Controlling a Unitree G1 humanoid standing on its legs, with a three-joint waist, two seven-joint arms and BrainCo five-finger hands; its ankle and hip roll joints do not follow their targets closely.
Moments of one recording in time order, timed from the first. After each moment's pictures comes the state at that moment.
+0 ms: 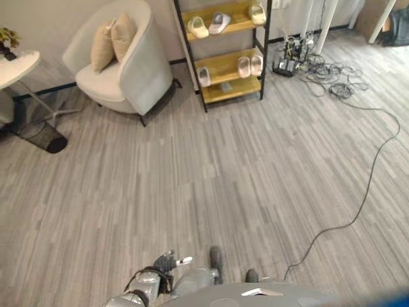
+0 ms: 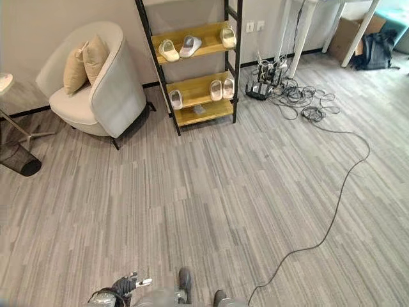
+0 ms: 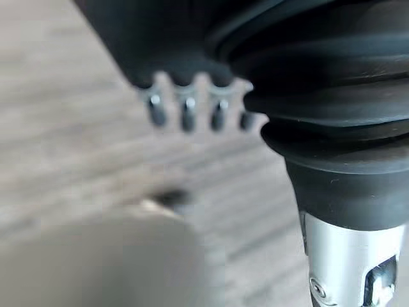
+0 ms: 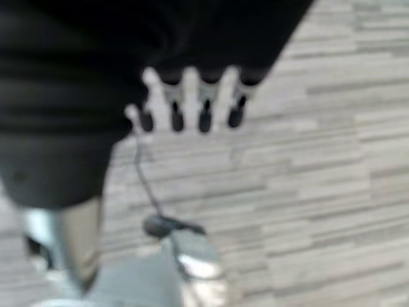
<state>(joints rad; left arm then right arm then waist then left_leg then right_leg) -0.07 0.20 -0.21 1.35 -0.25 -0.10 -0.06 -0.01 -0.32 0.16 1.43 0.13 0.00 0.05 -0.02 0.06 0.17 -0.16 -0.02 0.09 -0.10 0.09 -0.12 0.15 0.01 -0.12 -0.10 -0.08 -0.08</state>
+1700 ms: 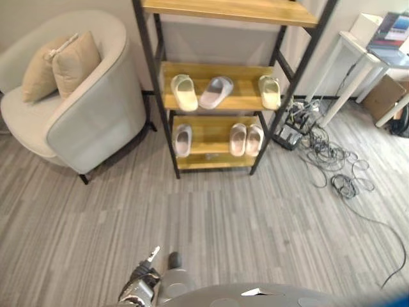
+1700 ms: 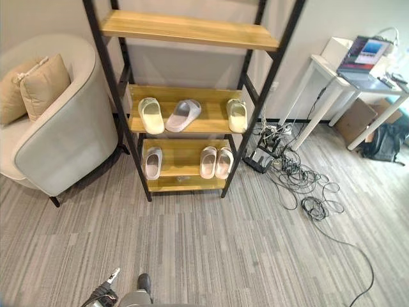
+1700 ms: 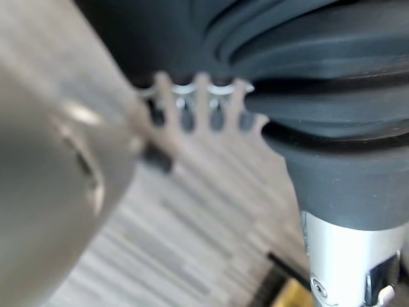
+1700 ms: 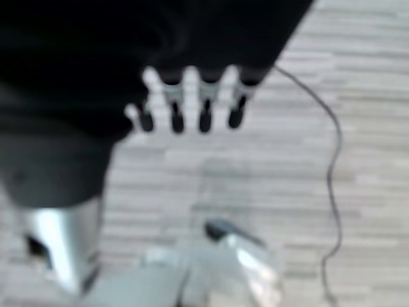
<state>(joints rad) -0.05 0.22 0.08 1.37 -0.75 -0.13 0.04 0.05 -0.17 0.23 1.37 0.11 -0.01 -0.02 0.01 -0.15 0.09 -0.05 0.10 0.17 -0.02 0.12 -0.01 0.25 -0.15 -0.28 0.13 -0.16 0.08</state>
